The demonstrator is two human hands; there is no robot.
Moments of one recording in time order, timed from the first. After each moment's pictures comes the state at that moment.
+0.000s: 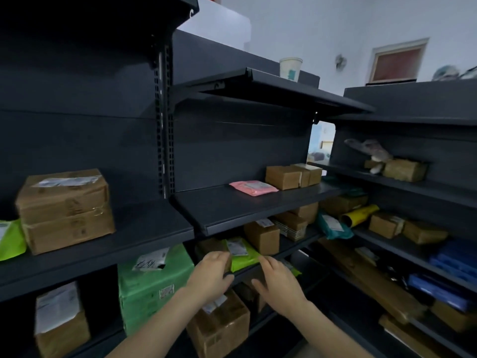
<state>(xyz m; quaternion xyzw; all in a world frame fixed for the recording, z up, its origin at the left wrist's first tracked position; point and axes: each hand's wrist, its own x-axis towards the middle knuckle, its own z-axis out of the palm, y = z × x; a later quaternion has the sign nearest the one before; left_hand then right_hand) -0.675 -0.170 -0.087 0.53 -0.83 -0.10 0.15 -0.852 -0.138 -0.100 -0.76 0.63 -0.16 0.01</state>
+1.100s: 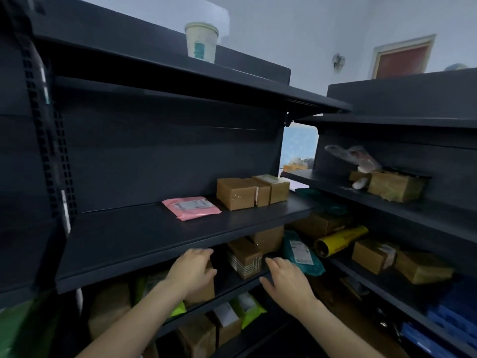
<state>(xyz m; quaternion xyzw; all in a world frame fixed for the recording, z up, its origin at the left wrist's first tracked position) -0.935 -0.362 -0.067 0.59 -0.80 -0.04 0.11 -1.164 -0.333 -0.093 -0.77 0.61 -0.15 -0.10</state>
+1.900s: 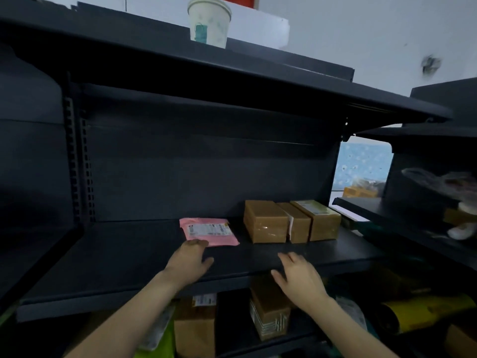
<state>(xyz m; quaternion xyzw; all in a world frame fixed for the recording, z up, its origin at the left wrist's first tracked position) -0.942 -0.504 -0.049 0.71 -0.67 -0.03 0.20 -1.196 -0.530 -0.059 -0.82 0.53 -0.17 -0.07</state>
